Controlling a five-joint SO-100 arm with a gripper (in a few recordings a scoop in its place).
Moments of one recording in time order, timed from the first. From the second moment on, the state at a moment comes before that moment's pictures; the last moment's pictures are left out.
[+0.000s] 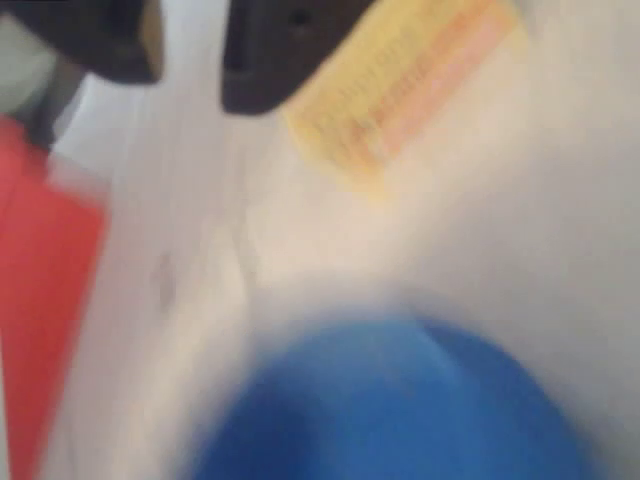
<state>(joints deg) -8.8 141.1 117.1 63.1 0.4</state>
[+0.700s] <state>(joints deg) 10.2 70.1 43.3 100.5 7.1</state>
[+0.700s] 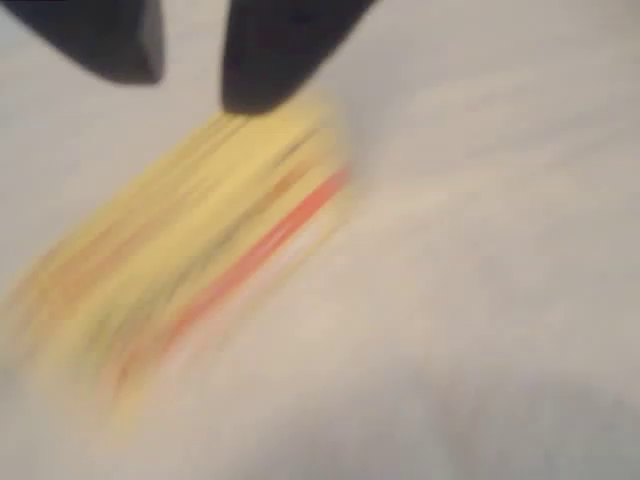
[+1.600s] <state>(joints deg) 19.6 50.2 24.4 104.1 13.3</state>
